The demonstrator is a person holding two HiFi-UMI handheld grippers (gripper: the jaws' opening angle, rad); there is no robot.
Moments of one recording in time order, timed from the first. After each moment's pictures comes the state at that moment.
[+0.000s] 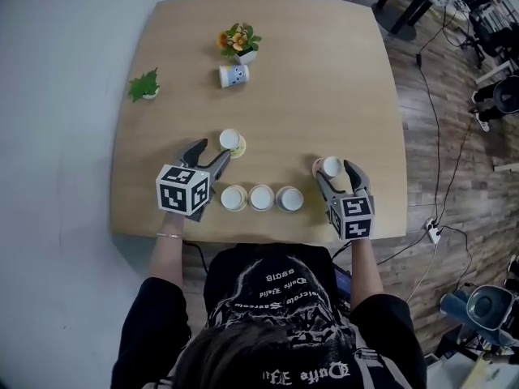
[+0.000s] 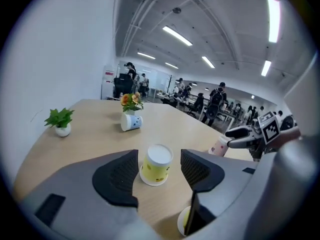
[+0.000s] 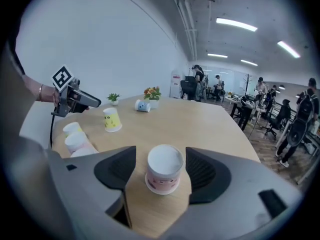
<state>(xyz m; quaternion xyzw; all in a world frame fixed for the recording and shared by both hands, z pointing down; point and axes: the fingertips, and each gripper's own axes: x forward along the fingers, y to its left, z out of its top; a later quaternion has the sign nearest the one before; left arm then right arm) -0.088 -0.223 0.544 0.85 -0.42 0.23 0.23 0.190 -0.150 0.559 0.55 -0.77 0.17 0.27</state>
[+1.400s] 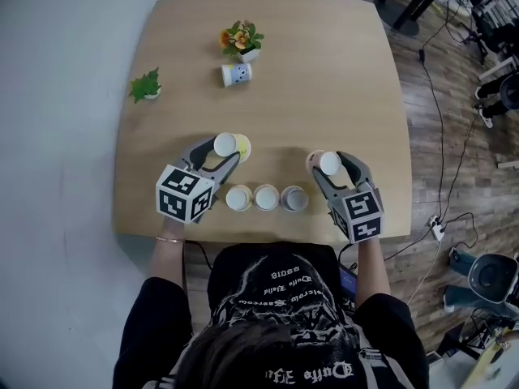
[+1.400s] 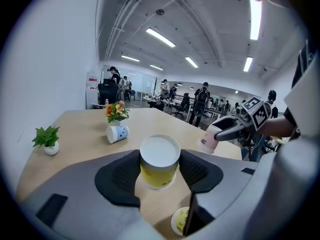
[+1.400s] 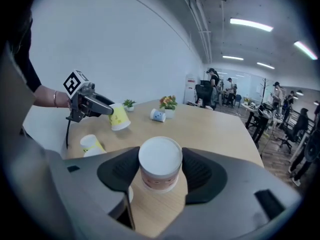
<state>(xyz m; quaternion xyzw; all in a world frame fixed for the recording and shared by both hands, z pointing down) -0.064 -0.215 0.510 0.89 -0.36 0.22 0.18 0.147 -0.163 0.511 0.48 -0.82 0.14 0.27</state>
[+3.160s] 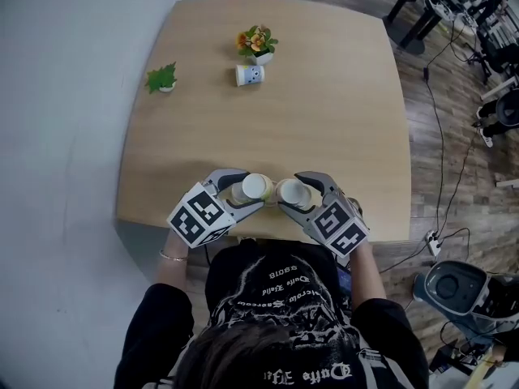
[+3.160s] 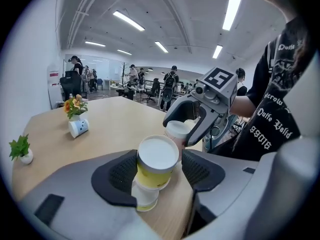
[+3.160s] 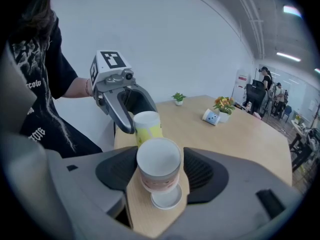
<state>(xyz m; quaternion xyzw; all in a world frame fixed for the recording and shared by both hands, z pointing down) -0.022 -0.091 0.501 0.92 -0.18 0.30 0.15 0.029 -0.086 0.500 0.24 -0.90 0.10 0.35</state>
